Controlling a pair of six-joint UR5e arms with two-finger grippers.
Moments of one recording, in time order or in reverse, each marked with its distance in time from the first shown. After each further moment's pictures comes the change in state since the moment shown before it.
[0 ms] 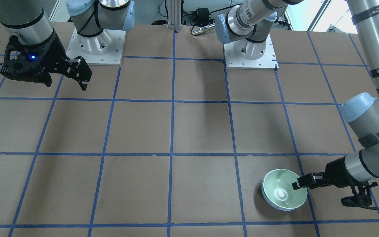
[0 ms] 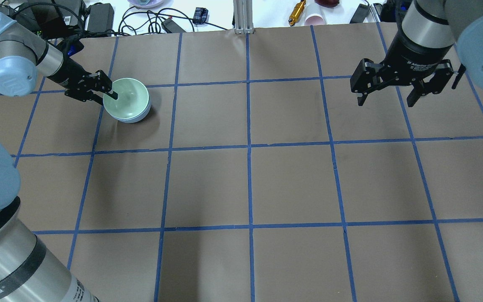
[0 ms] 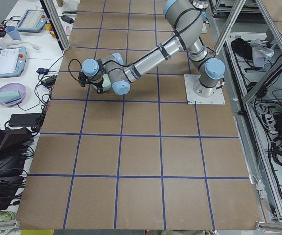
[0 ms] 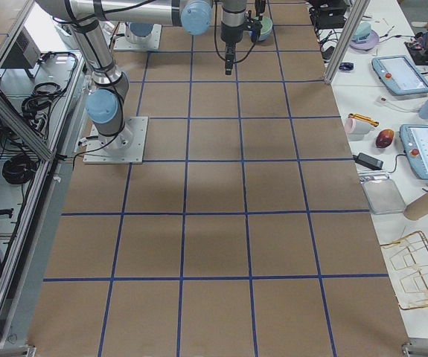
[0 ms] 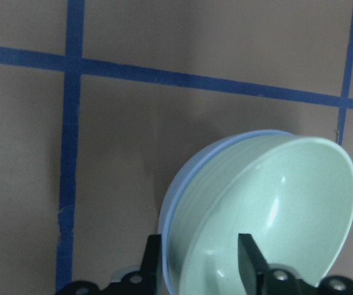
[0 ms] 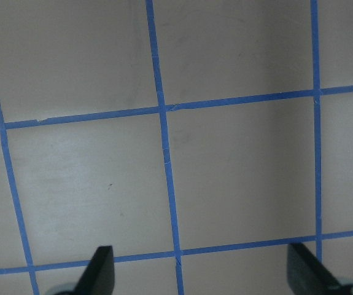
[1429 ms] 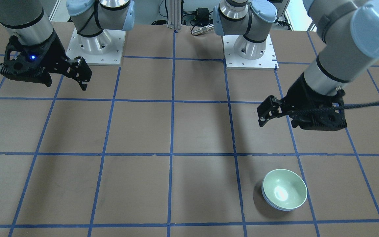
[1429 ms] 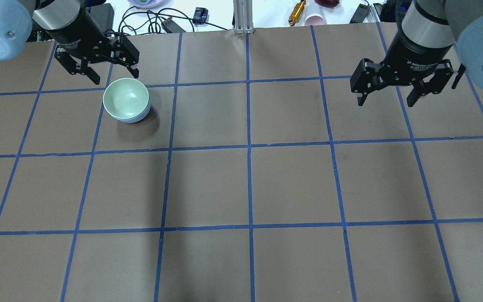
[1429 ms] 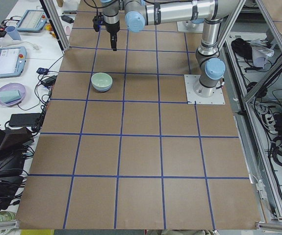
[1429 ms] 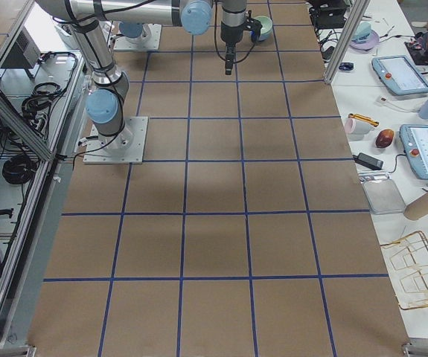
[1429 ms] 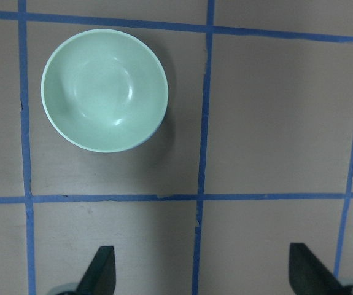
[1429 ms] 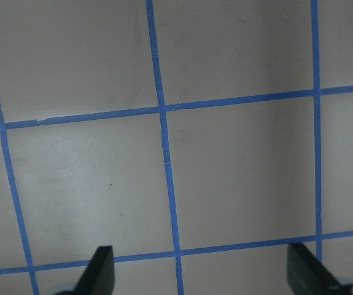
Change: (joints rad) left arm -0.313 0.421 0.000 -0.305 0.252 -0.244; right arm 0.000 0.000 0.000 0.000 0.000 0.000
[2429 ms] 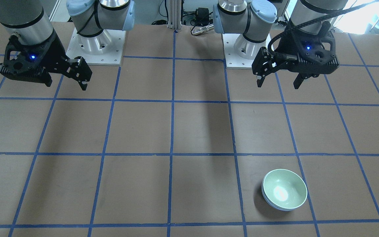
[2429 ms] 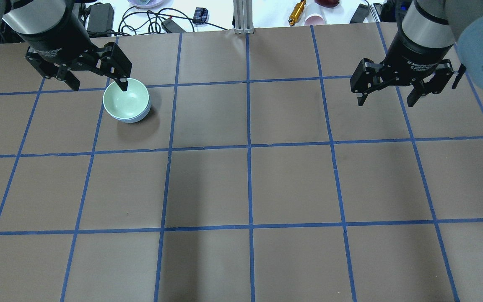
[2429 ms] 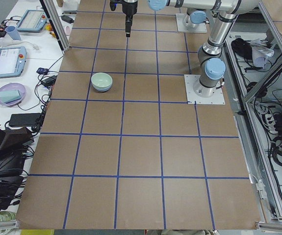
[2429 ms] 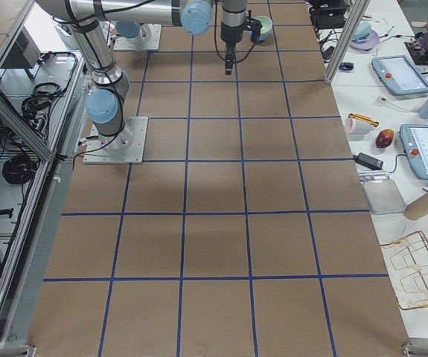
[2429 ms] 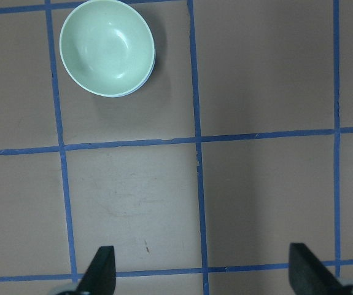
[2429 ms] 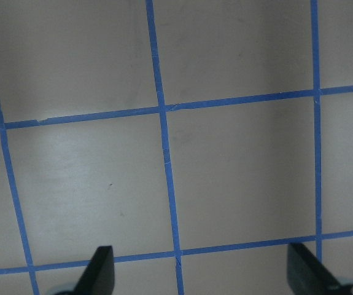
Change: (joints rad) left arm -0.046 0.167 -0.054 -0.052 0.106 0.020; right arm 0.000 0.000 0.000 0.000 0.000 0.000
